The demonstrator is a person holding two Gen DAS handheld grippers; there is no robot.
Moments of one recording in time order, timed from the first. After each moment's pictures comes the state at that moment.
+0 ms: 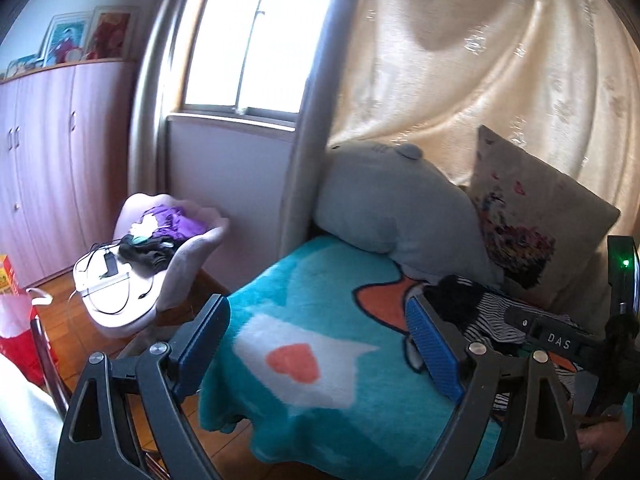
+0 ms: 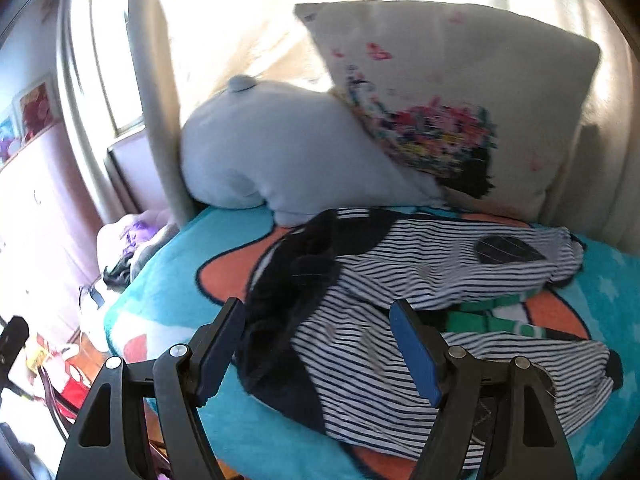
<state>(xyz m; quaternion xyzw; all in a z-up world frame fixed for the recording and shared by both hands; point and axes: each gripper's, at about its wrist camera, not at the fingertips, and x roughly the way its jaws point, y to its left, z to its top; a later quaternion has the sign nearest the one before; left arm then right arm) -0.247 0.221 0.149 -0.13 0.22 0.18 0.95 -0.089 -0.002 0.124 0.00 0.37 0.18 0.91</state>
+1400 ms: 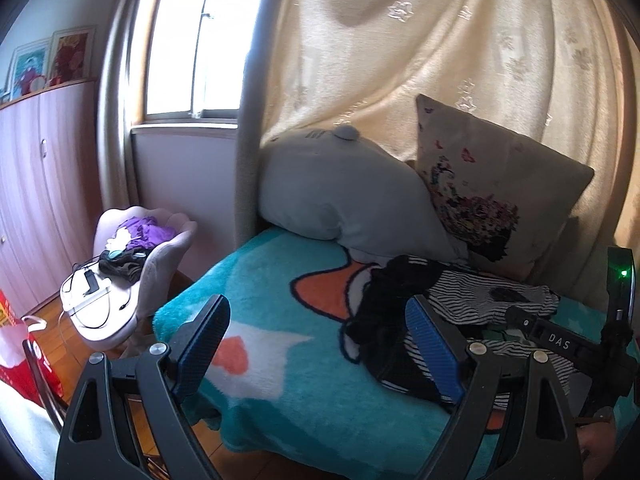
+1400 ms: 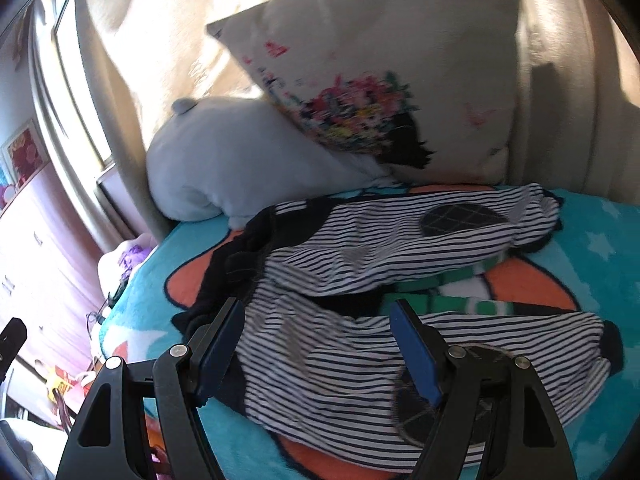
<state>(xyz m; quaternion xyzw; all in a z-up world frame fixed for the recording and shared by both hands) -0.215 0.134 0.165 -0.08 0.25 0.13 0.96 -0.076 -0.111 0.109 0.09 0.37 0.15 0.91</state>
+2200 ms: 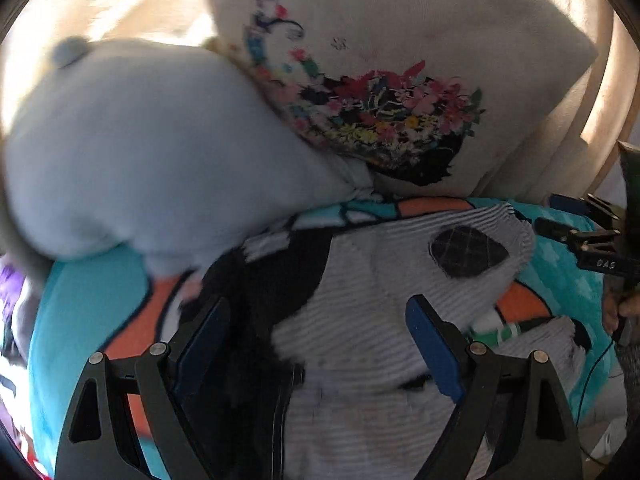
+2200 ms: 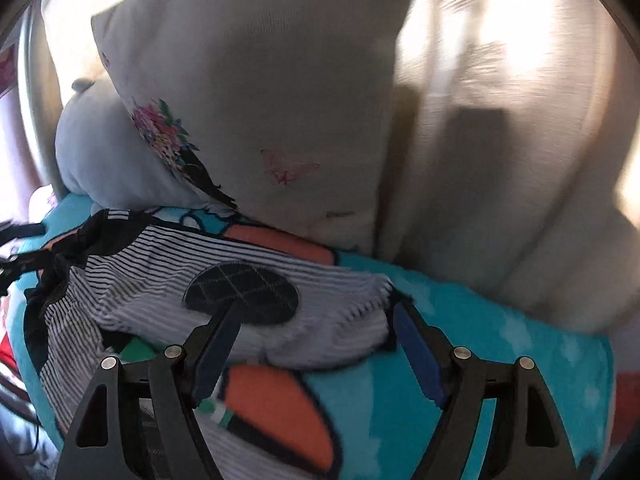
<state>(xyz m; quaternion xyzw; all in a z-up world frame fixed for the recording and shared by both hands) 0.057 0.048 0.092 0.01 0.44 -0.12 0.89 0.083 -0.250 0.110 -0.10 0.42 0.14 0.89</state>
